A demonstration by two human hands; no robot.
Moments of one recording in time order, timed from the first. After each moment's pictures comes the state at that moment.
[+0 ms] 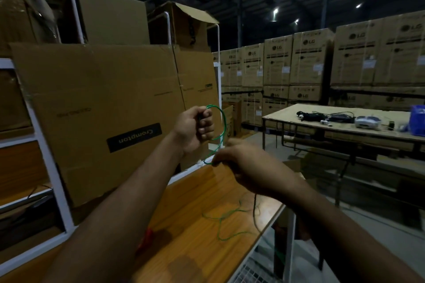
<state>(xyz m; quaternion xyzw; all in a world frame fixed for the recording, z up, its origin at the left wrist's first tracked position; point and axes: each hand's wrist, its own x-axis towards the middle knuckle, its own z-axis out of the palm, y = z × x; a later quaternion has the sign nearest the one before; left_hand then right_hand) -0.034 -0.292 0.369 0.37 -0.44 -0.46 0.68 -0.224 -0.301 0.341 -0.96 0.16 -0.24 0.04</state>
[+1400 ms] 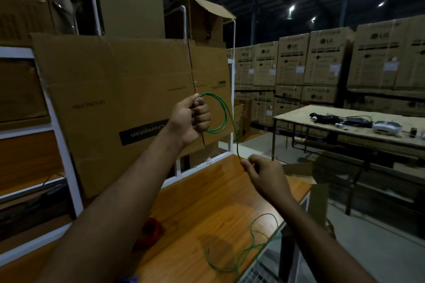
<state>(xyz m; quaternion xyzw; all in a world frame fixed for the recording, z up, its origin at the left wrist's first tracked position) 0.012 -0.287 0.376 0.28 -0.39 -0.48 0.73 -0.178 -0.382 0.247 -0.84 0.31 -0.42 0.15</state>
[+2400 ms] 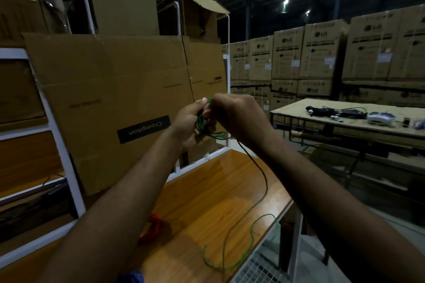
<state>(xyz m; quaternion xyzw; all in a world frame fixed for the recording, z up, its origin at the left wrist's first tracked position) -0.009 -0.273 0.363 0.41 -0.44 -0.42 0.68 -0.155 -0.343 0.375 -0.86 -0.01 -0.50 -0.10</state>
